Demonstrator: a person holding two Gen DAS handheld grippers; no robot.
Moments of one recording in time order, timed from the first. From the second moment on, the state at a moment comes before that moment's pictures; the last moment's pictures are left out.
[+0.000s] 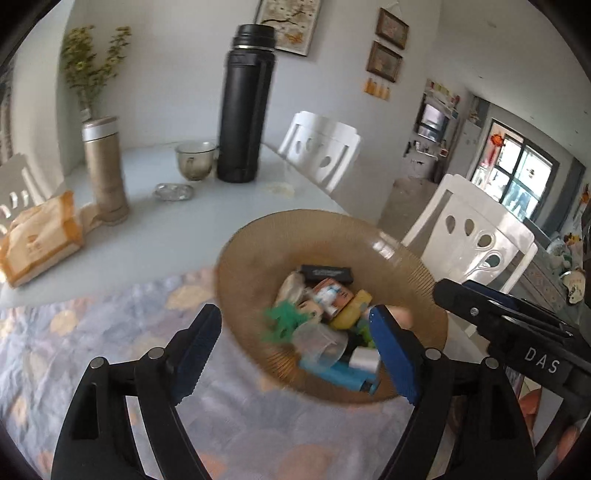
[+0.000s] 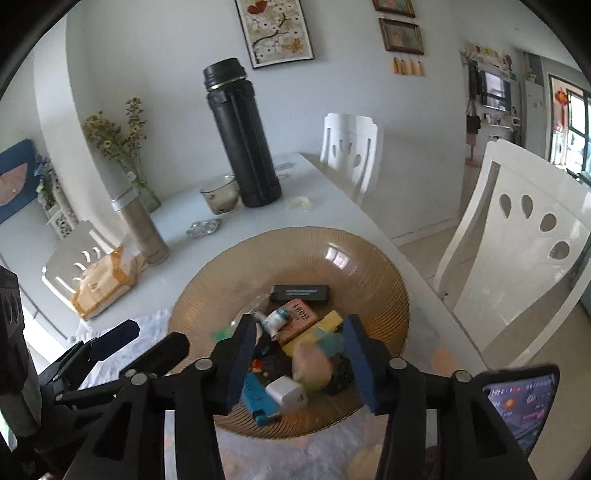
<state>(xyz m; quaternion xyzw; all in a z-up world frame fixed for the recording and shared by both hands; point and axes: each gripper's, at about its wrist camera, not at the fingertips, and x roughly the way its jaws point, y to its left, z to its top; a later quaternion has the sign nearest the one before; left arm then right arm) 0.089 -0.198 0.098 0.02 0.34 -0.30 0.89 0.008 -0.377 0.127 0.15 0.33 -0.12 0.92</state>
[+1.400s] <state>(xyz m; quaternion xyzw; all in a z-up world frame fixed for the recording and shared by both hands) -0.025 -0.007 0.014 0.04 0.35 -0.06 0.94 -0.036 -0.160 0.010 0.02 0.40 0.00 0.92</state>
